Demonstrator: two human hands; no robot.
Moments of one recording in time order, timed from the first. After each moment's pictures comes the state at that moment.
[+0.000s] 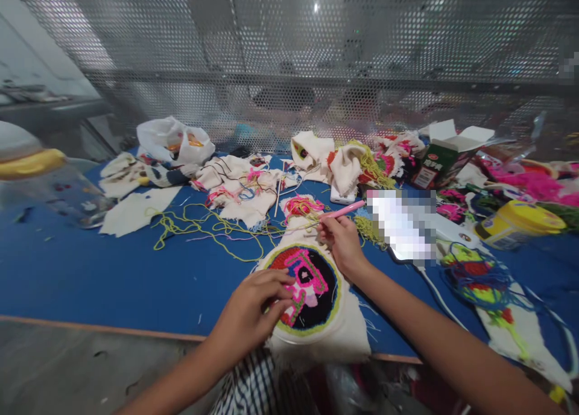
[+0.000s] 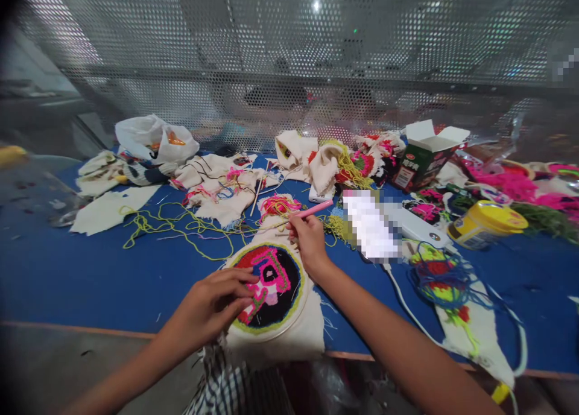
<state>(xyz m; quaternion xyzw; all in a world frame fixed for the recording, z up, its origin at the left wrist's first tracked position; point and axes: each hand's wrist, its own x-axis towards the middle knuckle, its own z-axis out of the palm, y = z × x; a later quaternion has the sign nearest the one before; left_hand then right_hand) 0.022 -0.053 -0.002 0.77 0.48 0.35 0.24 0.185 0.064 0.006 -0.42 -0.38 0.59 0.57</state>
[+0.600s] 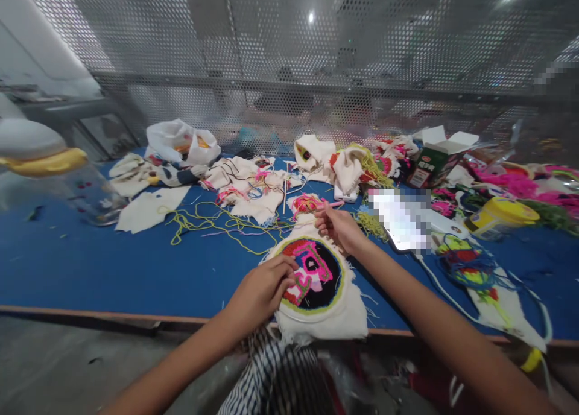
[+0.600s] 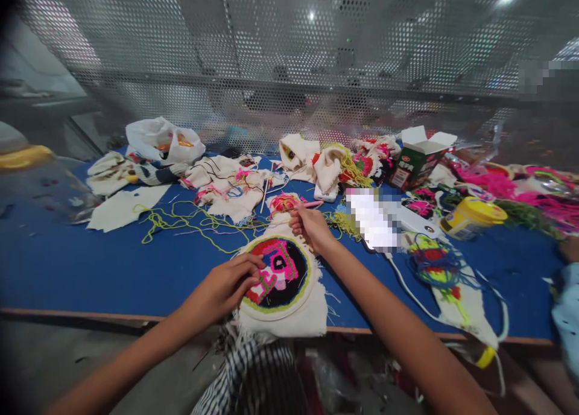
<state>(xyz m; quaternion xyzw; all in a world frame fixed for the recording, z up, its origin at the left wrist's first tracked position) -0.001 -0.048 0.001 0.82 0.45 0.28 0.23 0.180 0.077 0.012 -0.48 -0.52 0.56 0.43</state>
